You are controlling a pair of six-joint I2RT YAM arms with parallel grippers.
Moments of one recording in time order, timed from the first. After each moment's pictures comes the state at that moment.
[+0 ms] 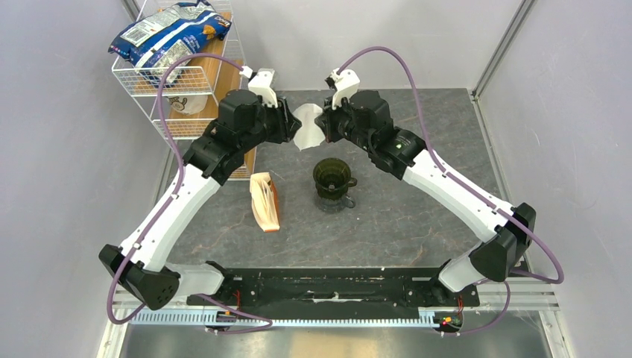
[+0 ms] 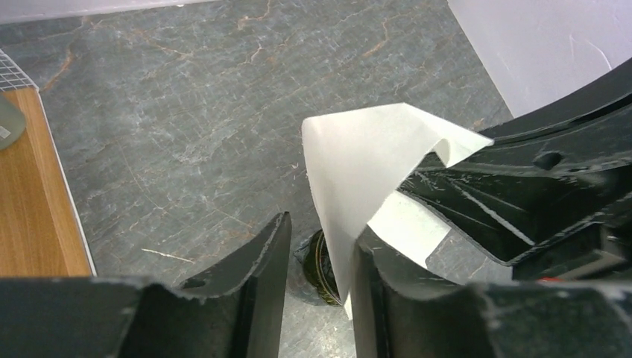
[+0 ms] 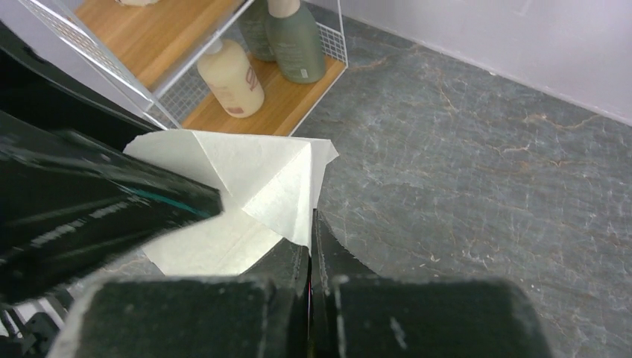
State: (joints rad) left arm -0.55 1.28 1.47 -0.52 0.01 -0.32; right arm 0.76 1.52 1.54 -0.26 0.09 0.17
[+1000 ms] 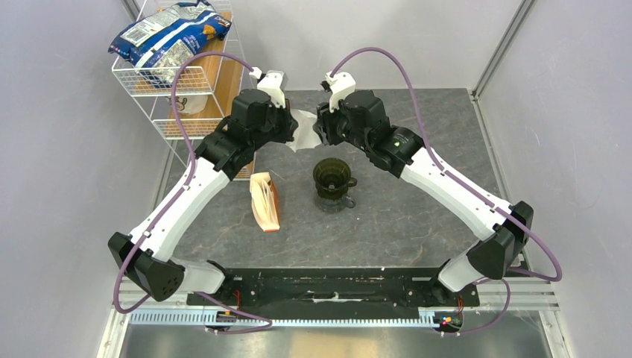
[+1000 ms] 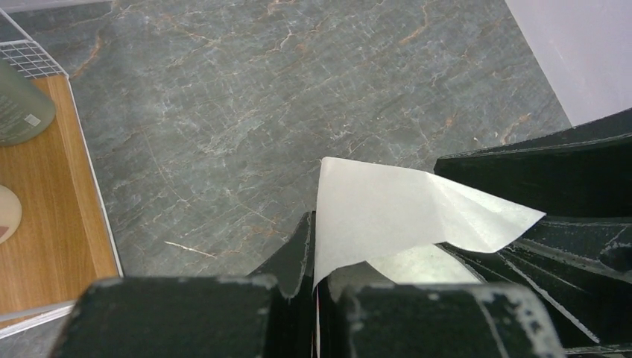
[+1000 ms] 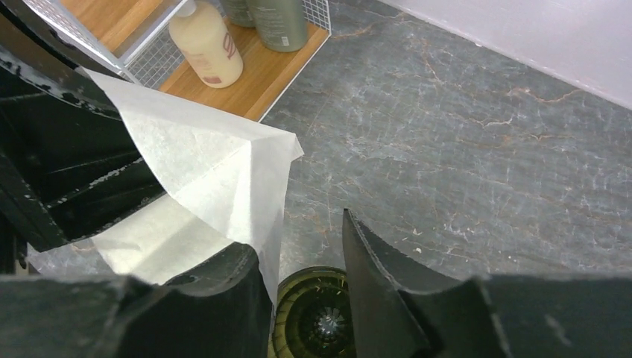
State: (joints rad) left arm -0.57 1.34 1.47 -0.52 -0.08 -0.28; right arm 0.78 1.54 1.59 -0.38 0.13 0.14
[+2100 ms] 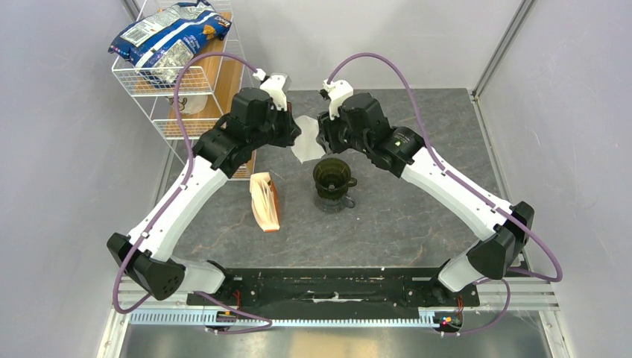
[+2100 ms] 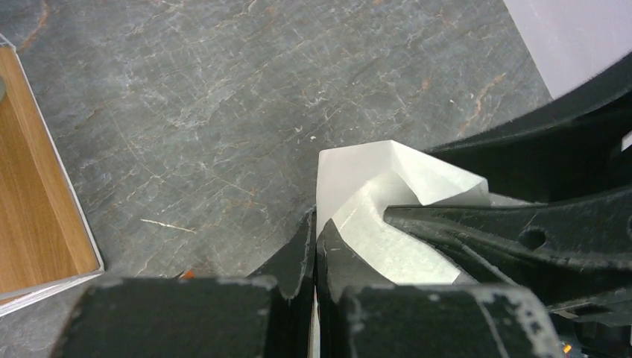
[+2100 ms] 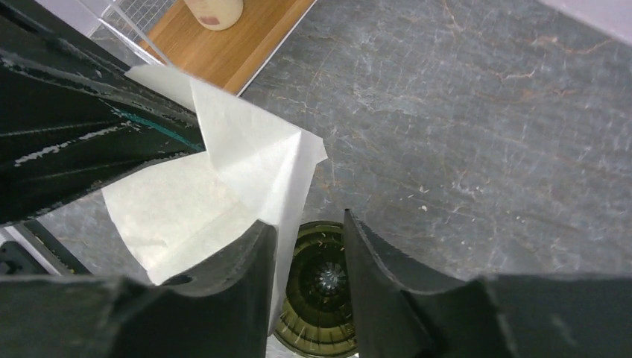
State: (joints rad) left arm -0.57 1.35 1.51 -0.62 0.01 -0.29; right arm 0.78 1.54 1.60 -0.51 0.09 0.14
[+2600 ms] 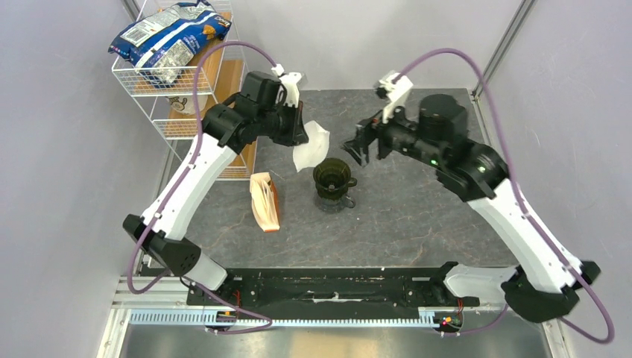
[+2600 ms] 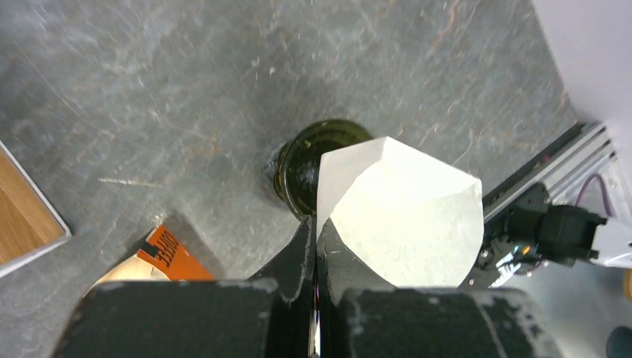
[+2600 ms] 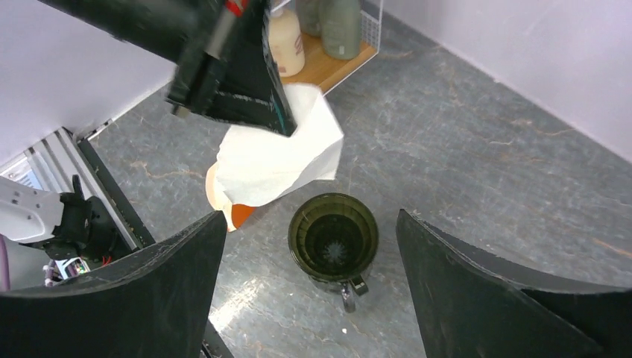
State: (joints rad) left arm -0.57 1.51 1.82 -0.95 0.17 -0.26; right arm 0.72 1.24 1.61 -0.62 -0.12 0.04
